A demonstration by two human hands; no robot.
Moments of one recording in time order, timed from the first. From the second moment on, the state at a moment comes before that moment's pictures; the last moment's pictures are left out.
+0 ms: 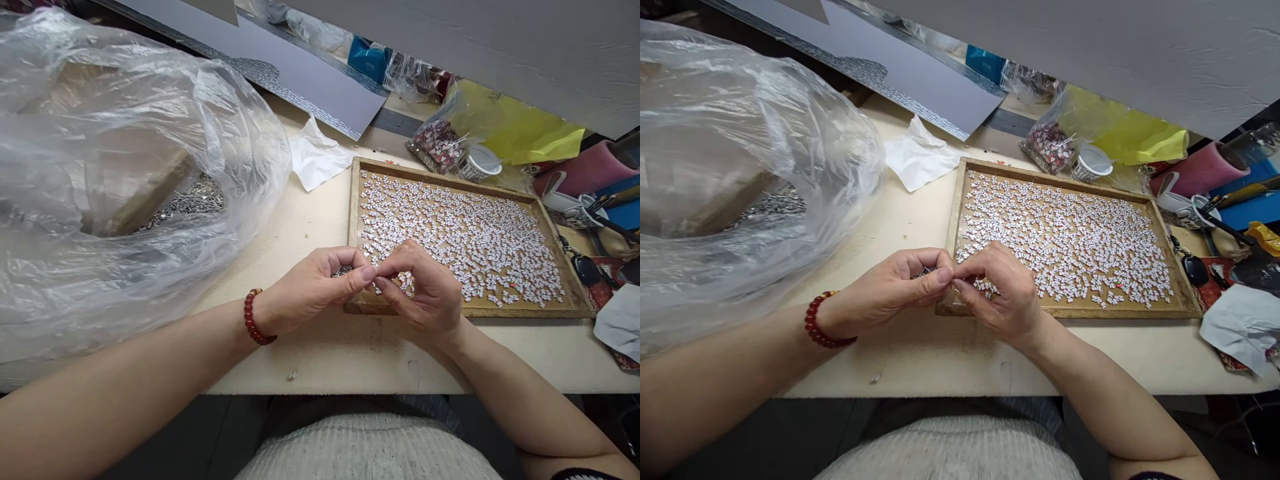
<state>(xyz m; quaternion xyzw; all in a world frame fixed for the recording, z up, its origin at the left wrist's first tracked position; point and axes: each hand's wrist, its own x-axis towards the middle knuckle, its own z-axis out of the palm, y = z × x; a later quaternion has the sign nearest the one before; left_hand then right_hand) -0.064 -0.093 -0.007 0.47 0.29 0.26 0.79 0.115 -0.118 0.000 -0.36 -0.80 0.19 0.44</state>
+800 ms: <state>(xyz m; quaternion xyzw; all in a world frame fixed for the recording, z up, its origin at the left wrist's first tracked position) -0.064 -0.092 -0.007 0.52 0.32 0.25 0.75 0.117 -0.117 -0.004 -0.36 -0.81 0.20 0.42</state>
